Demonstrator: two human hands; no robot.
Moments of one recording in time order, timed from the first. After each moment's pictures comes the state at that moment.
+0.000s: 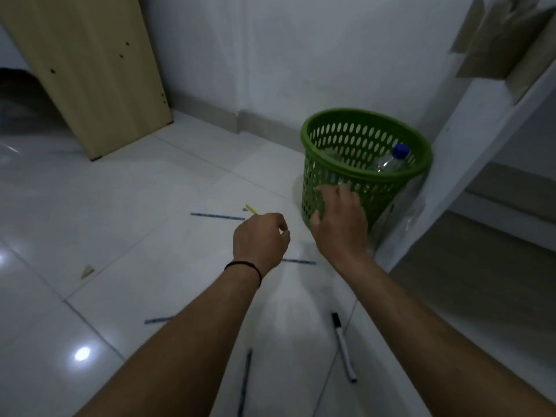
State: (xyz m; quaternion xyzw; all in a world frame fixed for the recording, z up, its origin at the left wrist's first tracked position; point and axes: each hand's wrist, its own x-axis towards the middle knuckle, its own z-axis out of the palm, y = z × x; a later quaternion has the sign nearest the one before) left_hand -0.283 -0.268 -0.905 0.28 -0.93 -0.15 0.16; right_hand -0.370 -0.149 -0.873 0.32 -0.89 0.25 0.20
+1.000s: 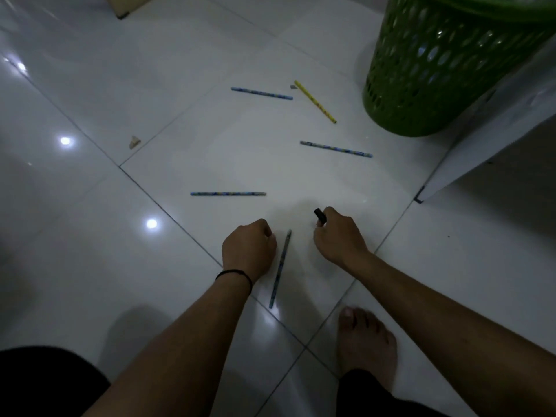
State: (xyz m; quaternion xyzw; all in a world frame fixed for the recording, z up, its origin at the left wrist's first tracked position) left_hand -0.096 -0.219 -1.048 0.45 -0.87 -0.20 -0.06; right_hand -0.244 -0.103 -1.043 0.29 -0.88 0.20 -0.30
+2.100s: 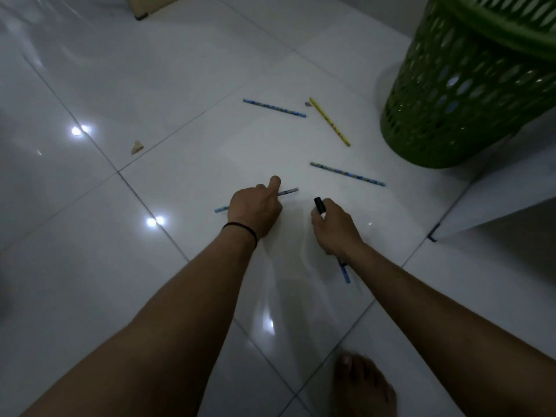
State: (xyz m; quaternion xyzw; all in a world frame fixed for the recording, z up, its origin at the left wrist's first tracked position) left_hand -0.187 -0.307 -1.053 0.32 -0.95 0.00 -0.05; right_hand -0.293 -0.168 -1.046 0.28 -0.86 0.29 -0.33
